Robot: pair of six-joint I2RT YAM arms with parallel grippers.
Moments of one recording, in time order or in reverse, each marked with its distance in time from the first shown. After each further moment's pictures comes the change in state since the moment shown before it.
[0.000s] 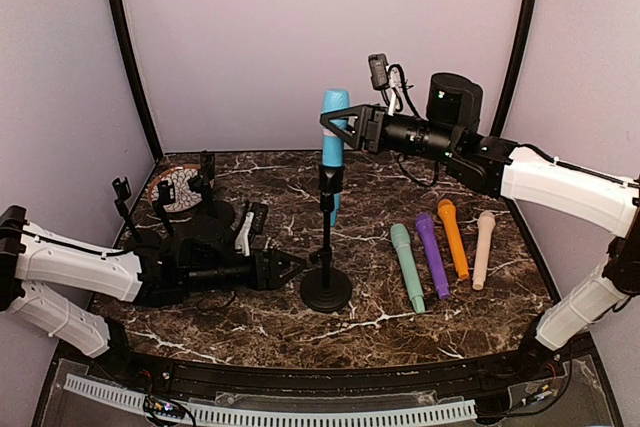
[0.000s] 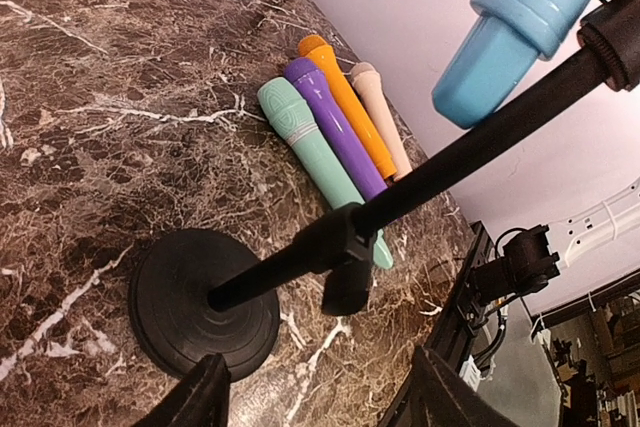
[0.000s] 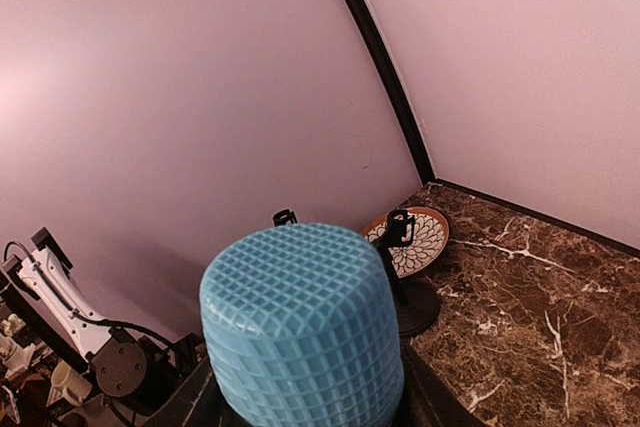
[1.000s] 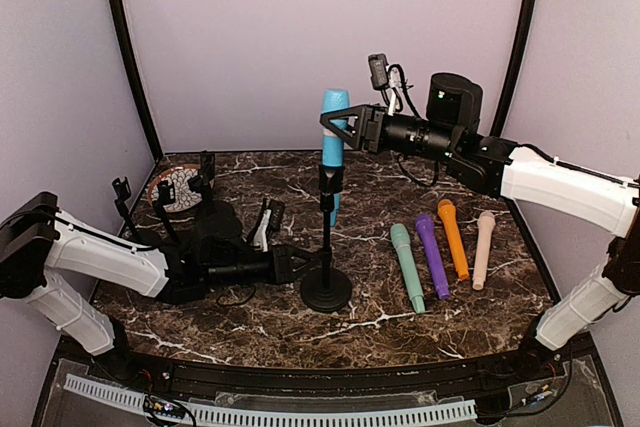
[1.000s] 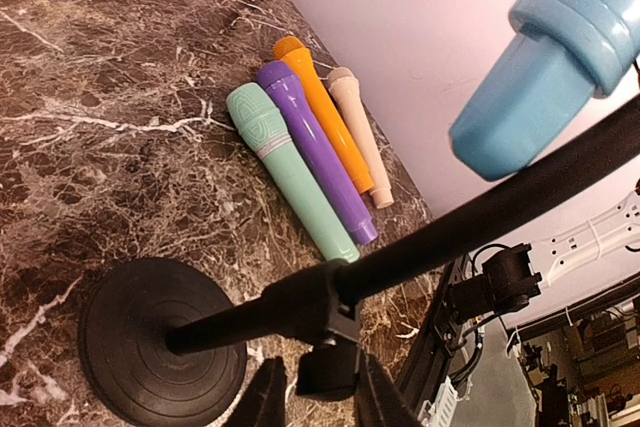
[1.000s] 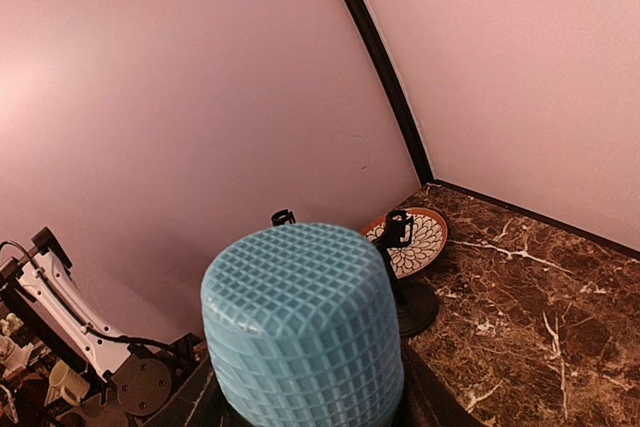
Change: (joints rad) left arm 0.019 0.195 0.066 0.174 0.049 -0.051; right arm 0.000 0.000 0.000 0.000 0.003 -0.005
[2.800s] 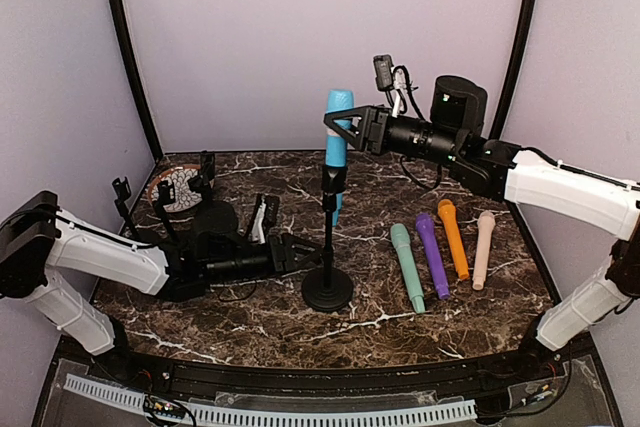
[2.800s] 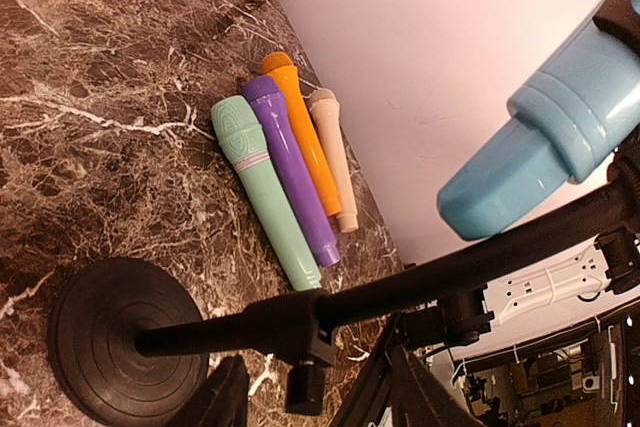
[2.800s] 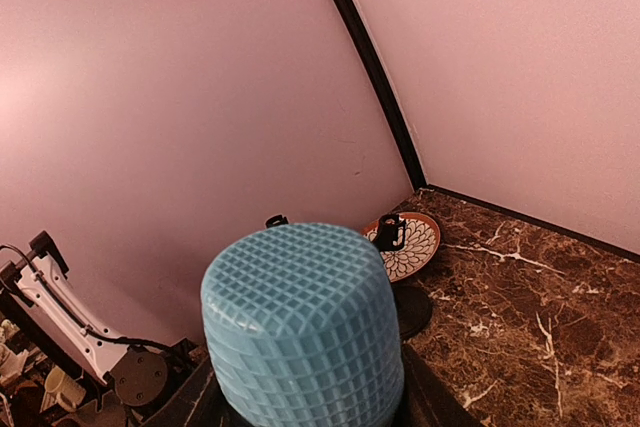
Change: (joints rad) left arm 0.021 0.010 0.002 0.065 0.043 -0.167; right arm 0.002 -0.025 -0.033 0.019 0.028 0.002
